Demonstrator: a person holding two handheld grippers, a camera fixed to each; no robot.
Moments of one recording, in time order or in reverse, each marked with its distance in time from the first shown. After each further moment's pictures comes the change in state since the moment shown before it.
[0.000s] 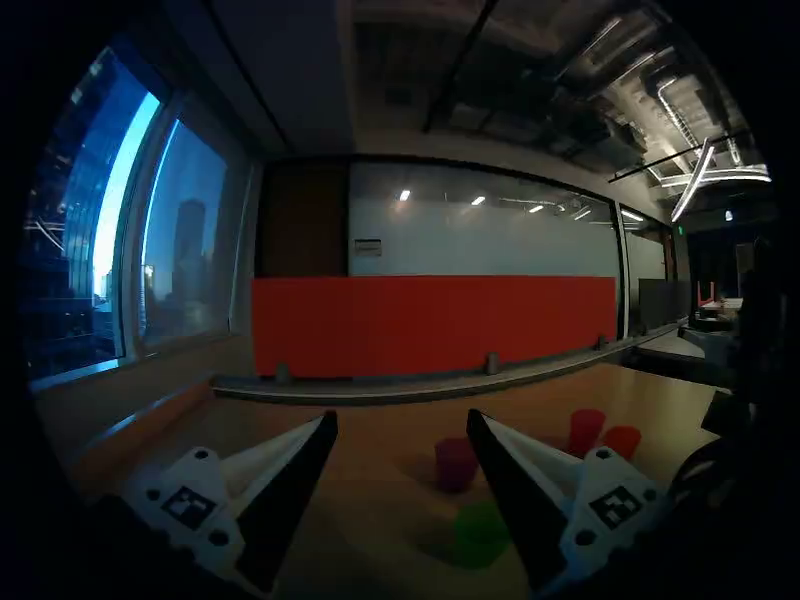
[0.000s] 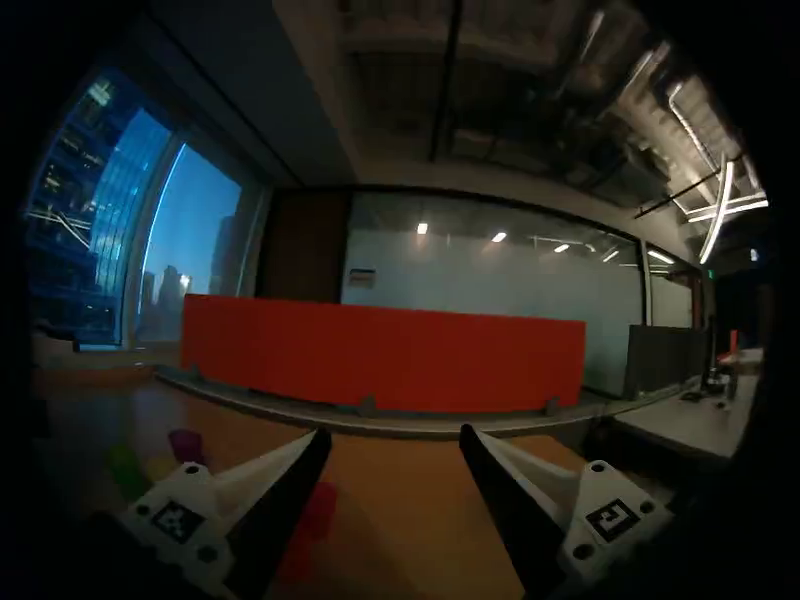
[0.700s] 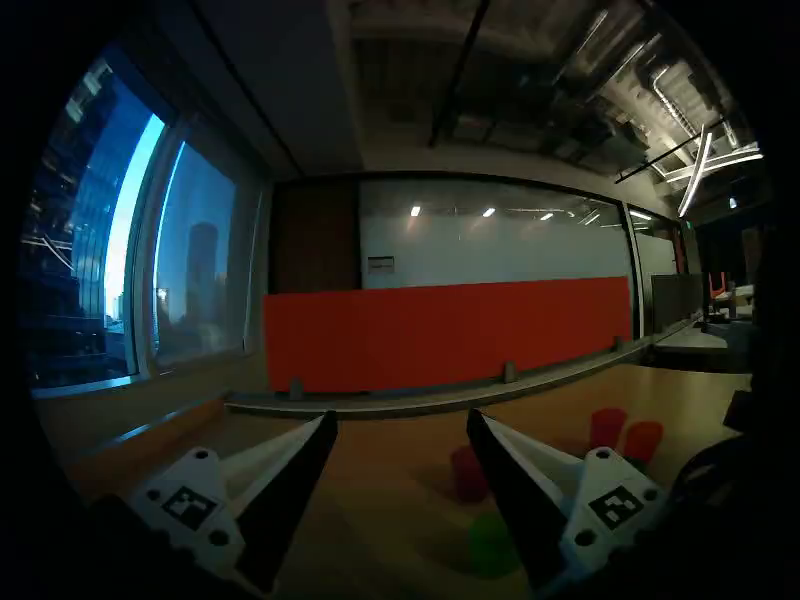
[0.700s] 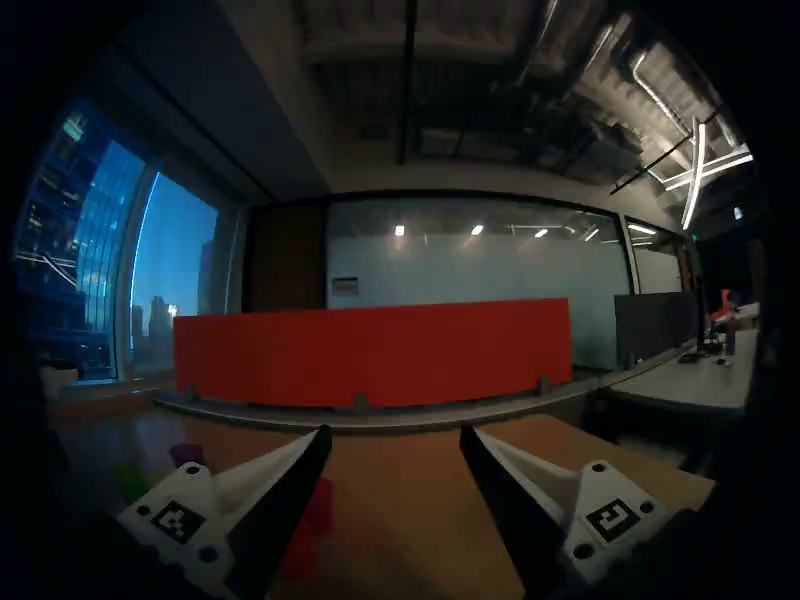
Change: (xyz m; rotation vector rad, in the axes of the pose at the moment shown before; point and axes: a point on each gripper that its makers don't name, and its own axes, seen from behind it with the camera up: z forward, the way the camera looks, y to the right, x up) left arm -0.012 -0.002 0.010 0.059 0.060 0.049; right arm -0.024 0.013 -0.017 -0.016 0.004 0.096
